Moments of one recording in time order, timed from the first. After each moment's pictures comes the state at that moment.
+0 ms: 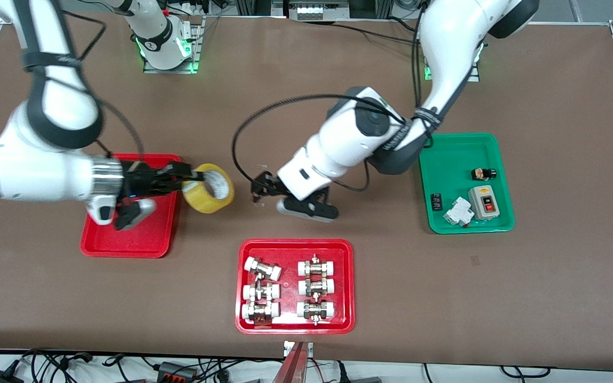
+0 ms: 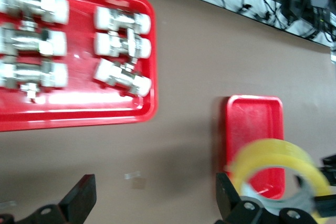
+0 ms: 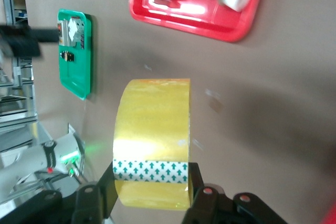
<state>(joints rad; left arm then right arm) -0.38 0.78 -0.42 -1.12 -0.08 2.33 -0.62 0.03 0.42 0.06 -1.56 0.70 1.68 -0.39</state>
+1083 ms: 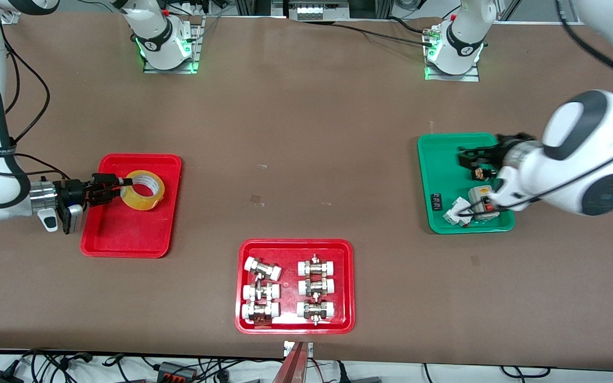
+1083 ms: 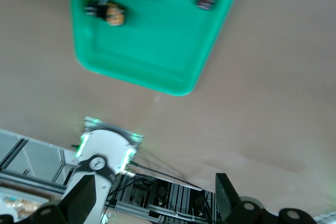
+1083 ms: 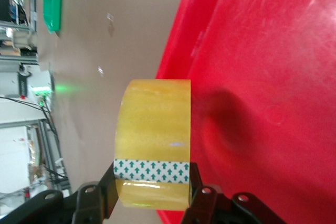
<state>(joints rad) 0.21 0.47 -0.41 -1.31 -0.02 1.12 -0.62 -0.33 0.72 0.05 -1.58 0.56 1.61 -1.03</state>
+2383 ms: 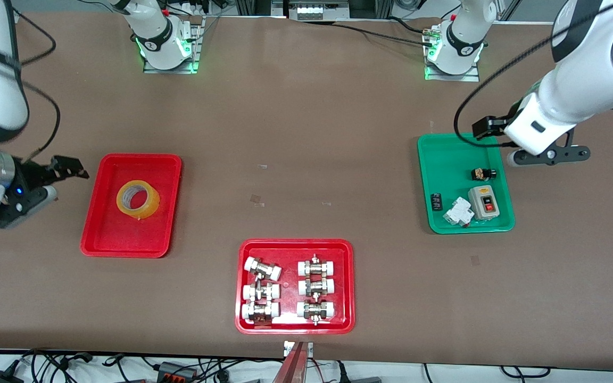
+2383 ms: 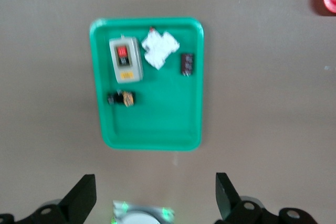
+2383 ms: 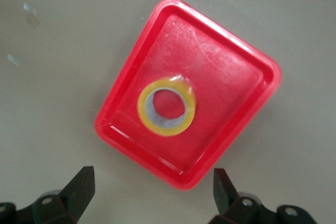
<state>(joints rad) 0.28 0.06 -0.46 -1.68 0.06 1.55 -0.19 -0.12 0.30 0.08 -1.53 0.03 1.65 -0.53</state>
